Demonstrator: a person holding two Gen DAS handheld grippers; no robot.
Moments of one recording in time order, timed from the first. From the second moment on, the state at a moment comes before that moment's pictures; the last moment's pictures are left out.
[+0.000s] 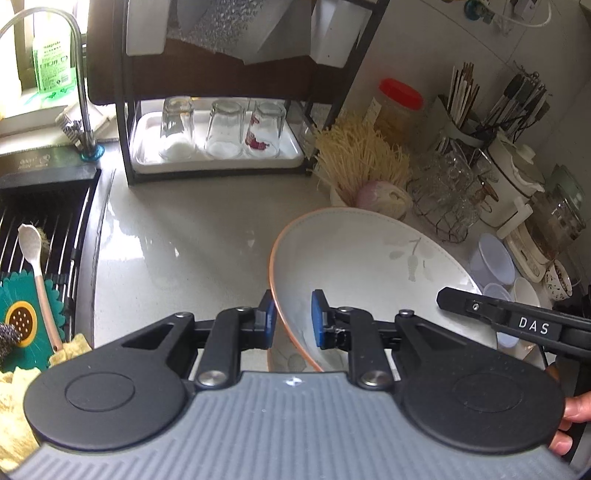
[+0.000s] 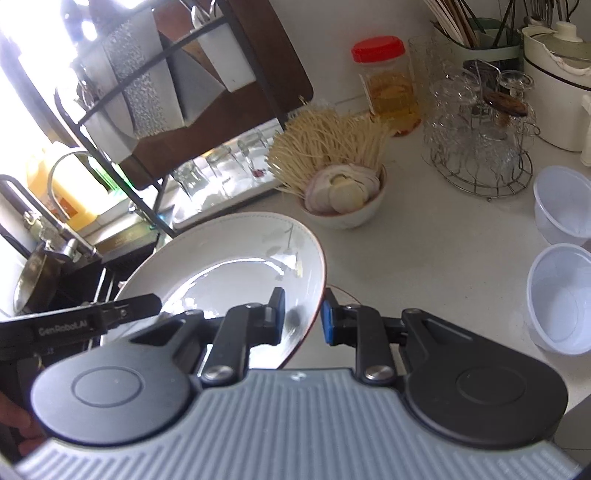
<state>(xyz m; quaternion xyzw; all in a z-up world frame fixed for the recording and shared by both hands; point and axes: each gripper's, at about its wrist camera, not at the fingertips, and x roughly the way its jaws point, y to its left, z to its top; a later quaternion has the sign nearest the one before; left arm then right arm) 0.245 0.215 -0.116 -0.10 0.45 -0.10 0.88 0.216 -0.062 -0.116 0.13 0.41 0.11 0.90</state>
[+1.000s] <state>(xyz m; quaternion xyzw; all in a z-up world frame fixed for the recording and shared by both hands) 0.245 0.188 -0.182 -0.08 0.51 -0.08 0.85 0.210 -0.061 -0.179 0.06 0.44 0.10 0.89</state>
